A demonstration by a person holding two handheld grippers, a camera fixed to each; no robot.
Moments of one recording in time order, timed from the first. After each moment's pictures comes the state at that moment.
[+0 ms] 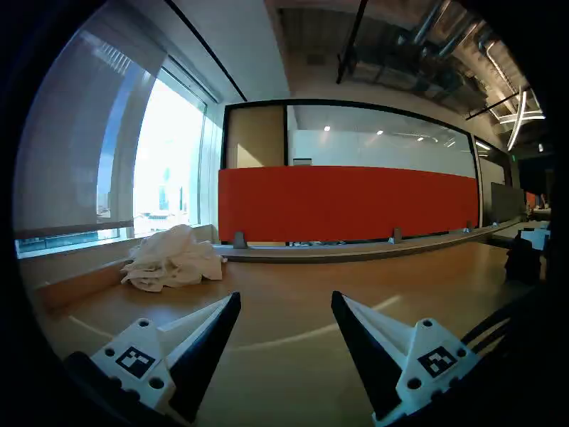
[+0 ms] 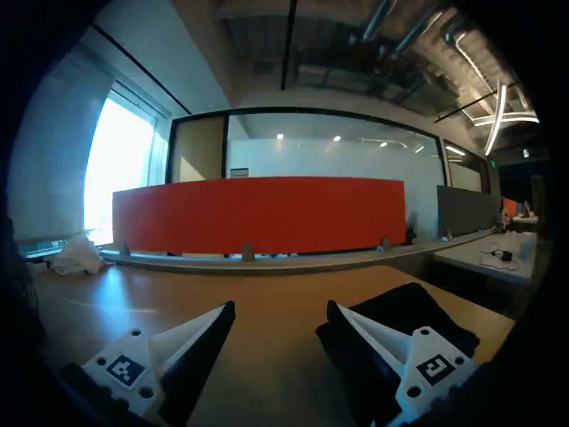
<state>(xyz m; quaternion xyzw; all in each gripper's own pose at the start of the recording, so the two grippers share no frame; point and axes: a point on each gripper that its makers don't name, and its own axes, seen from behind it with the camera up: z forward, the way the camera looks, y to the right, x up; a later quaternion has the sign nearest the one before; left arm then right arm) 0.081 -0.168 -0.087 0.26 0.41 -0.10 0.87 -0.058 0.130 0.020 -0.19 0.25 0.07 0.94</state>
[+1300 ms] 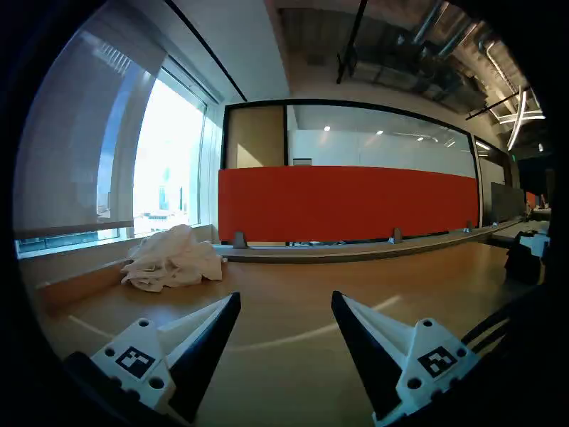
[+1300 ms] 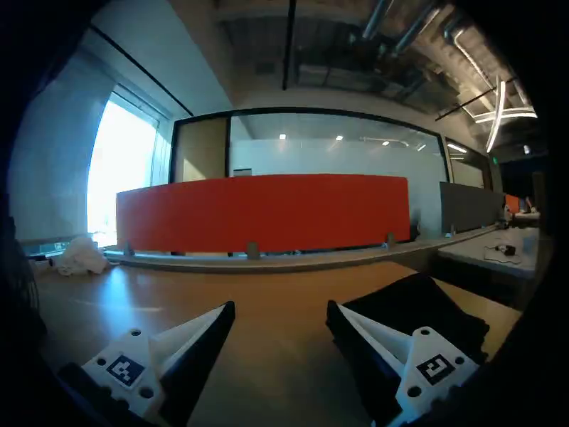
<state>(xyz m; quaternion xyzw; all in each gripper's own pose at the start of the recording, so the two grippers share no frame) 0.081 -0.168 -0.088 0.26 0.41 -0.10 0.87 -0.068 0.121 0.030 -0.19 0.26 0.08 0.95</state>
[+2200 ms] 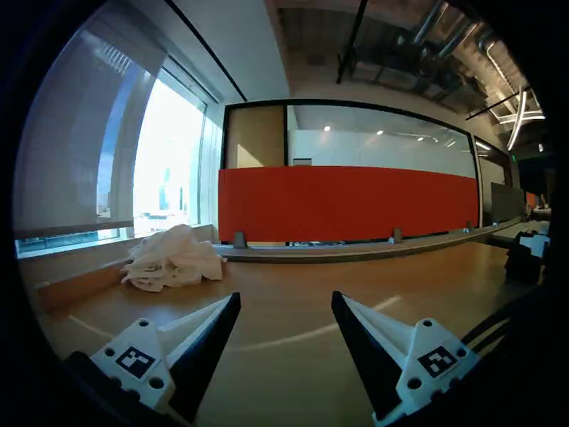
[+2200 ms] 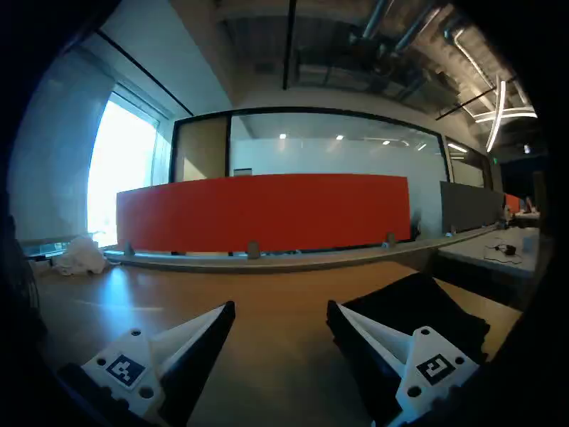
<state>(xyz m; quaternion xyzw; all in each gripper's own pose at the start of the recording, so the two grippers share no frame) 0.081 -0.168 -0.088 0.26 0.41 -0.10 0.87 -0.068 0.120 0.029 -0.18 0.26 0.08 0.95</state>
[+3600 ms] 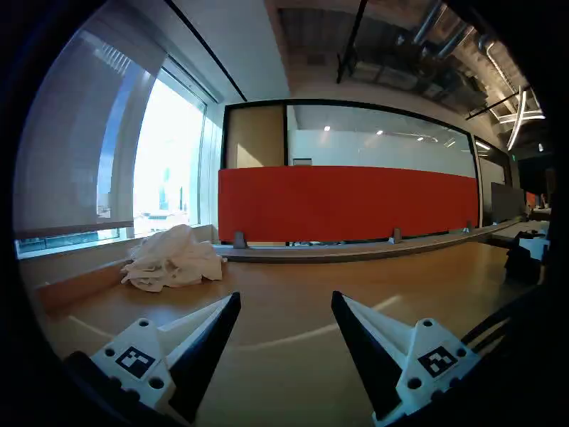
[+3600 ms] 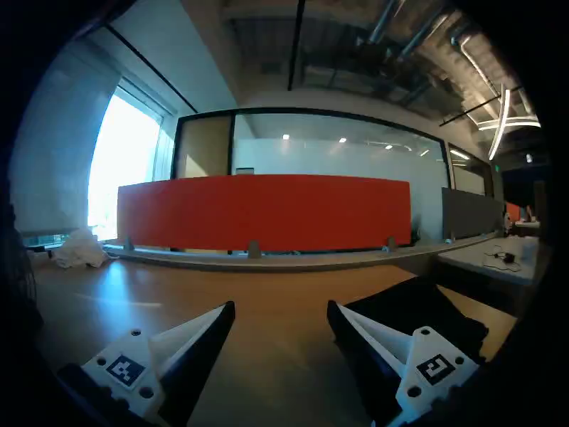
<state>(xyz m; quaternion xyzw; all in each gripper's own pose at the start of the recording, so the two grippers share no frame) 0.081 -0.169 -0.088 0.26 0.41 -0.10 0.87 -0.068 0.116 0.032 -0.19 0.25 0.06 0.95</state>
